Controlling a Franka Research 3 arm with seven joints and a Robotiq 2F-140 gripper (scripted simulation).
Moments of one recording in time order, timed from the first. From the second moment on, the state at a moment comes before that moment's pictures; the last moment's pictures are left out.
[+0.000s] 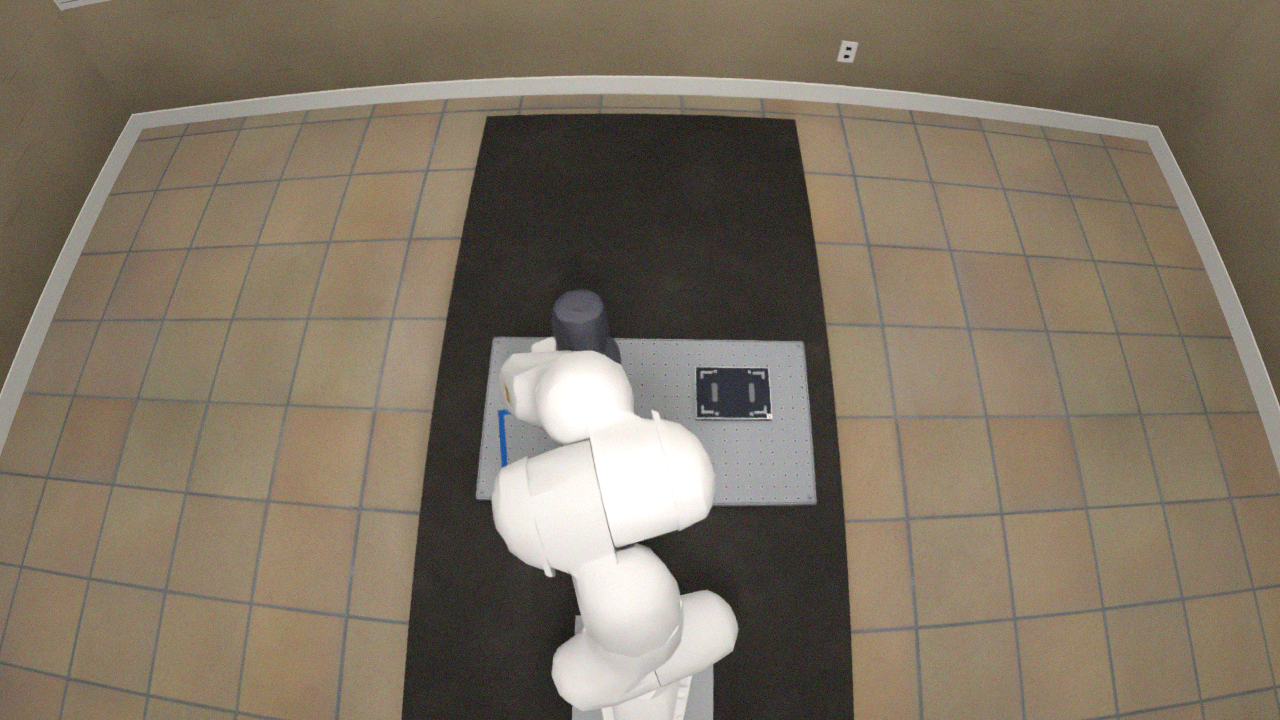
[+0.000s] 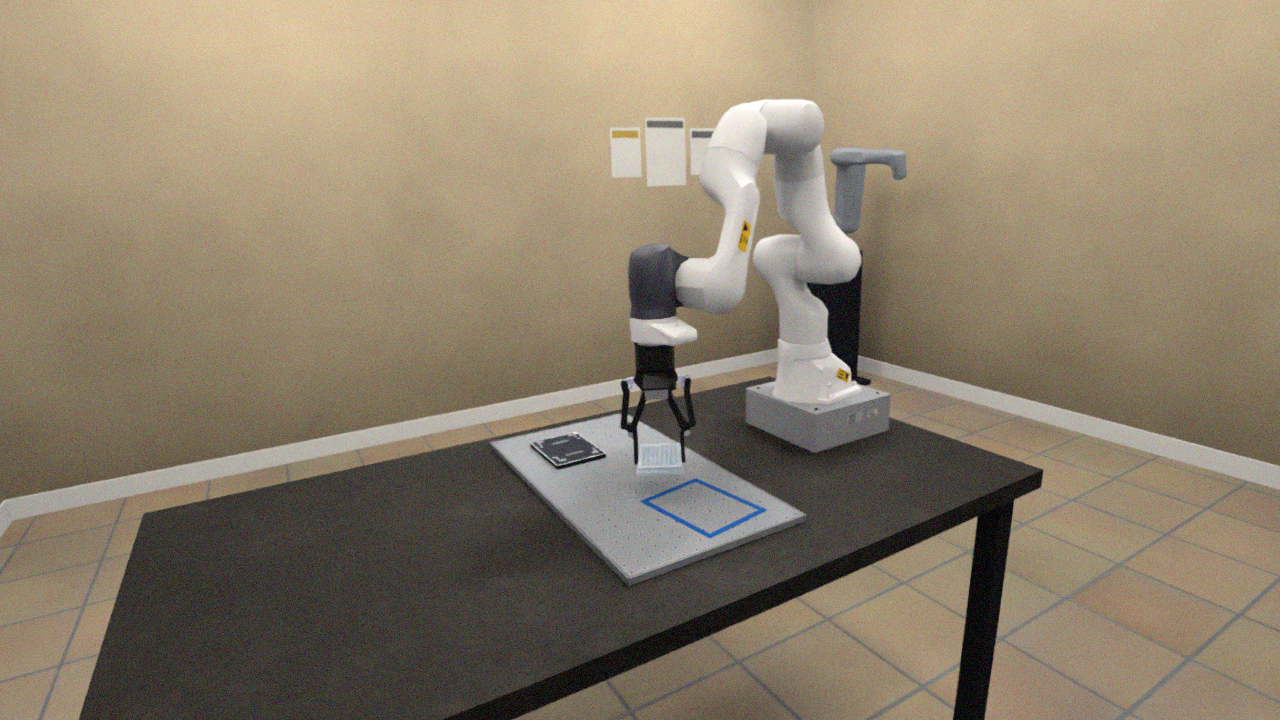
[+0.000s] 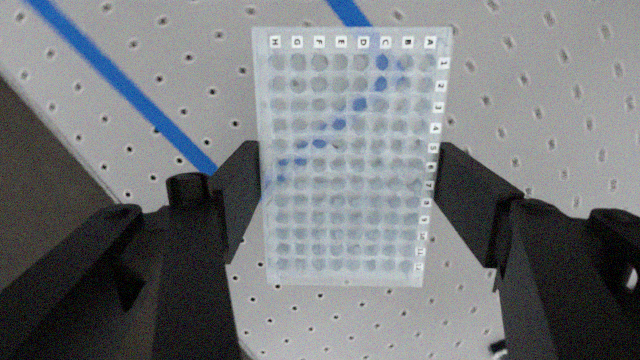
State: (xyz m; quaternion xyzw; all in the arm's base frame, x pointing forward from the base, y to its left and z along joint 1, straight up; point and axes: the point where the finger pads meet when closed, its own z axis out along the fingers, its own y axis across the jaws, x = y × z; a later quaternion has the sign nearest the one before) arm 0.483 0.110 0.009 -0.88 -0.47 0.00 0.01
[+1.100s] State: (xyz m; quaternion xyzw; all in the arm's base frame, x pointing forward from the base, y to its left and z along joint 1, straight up) arm 0.508 0.017 0.013 -1.00 -0.09 0.00 0.00
